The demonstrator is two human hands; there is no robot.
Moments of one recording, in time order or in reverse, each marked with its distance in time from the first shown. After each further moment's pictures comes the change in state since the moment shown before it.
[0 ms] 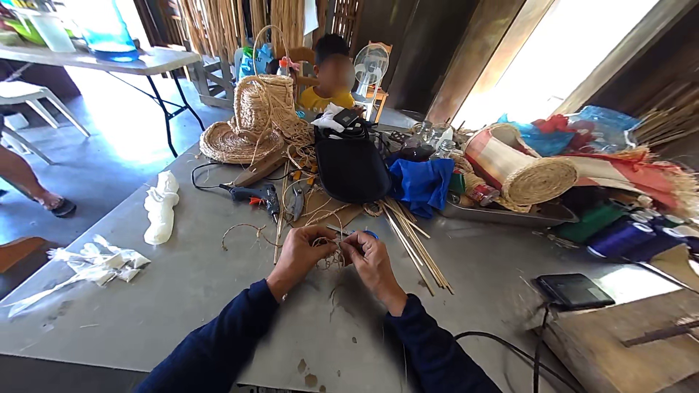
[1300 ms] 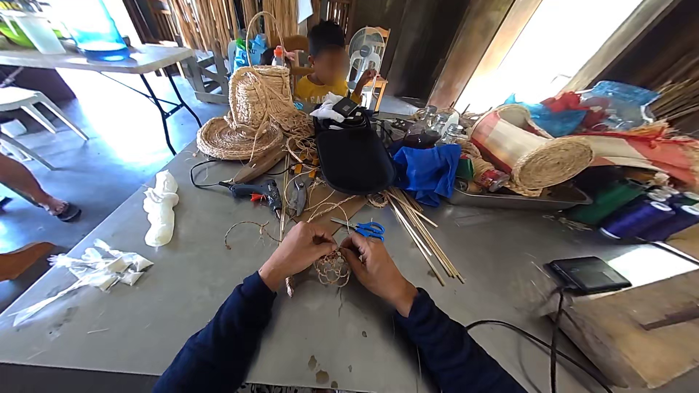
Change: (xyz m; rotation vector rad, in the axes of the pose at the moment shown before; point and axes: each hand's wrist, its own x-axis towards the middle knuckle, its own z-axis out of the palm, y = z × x) left_hand 0.008 0.010 -0.024 0.311 -0.311 -0.121; right_hand -0.006 0.007 -0.001 -0.289 -0.177 -0.162
